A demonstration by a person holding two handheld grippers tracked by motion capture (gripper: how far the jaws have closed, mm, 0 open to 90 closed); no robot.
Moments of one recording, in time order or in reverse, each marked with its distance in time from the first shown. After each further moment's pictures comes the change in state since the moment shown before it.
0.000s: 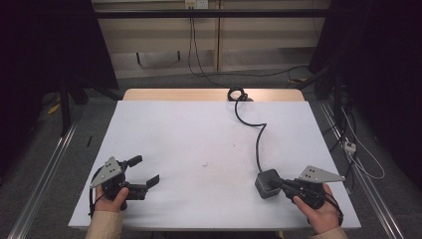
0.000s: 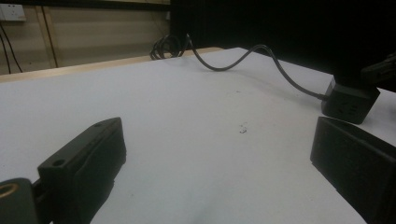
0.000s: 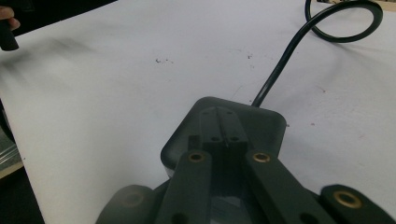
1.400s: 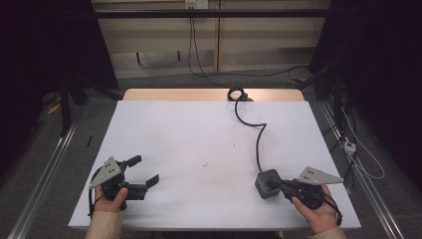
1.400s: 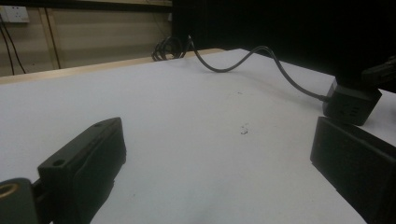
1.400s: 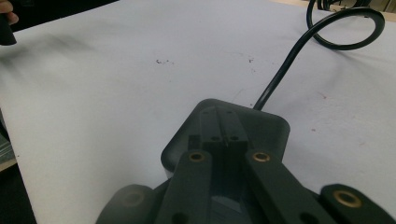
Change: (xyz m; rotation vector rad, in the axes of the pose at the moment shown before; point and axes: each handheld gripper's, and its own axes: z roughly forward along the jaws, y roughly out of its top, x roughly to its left) left arm -0.001 0.000 -0.001 -0.007 0.007 -0.003; right arm 0.002 -0.002 0.002 -0.013 -0.005 -0.036
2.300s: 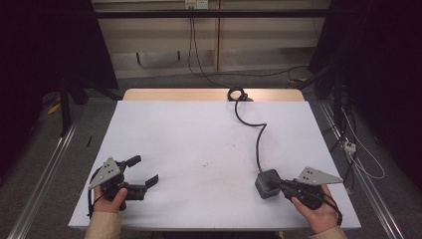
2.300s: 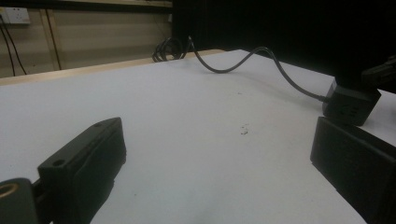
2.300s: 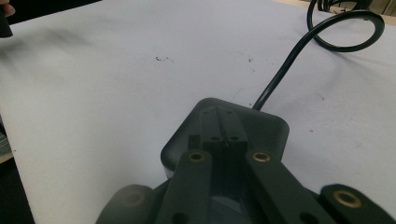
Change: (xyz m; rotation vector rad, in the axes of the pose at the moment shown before) left arm 0.001 0.000 -0.002 -0.003 0.002 0.001; right arm 0.001 0.001 0.000 0.010 -0.003 -0.022
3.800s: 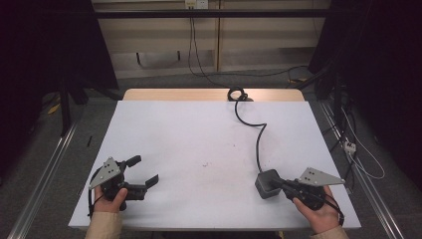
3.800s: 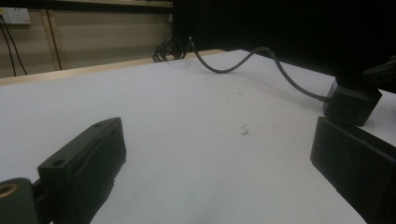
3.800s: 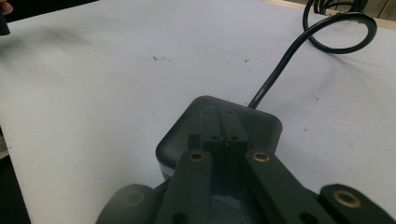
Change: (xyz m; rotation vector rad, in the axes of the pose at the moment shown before) left arm -0.001 0.000 0.001 0.001 0.001 0.003; right arm -0.002 -0.002 -0.003 -0.007 -0.008 -0.012
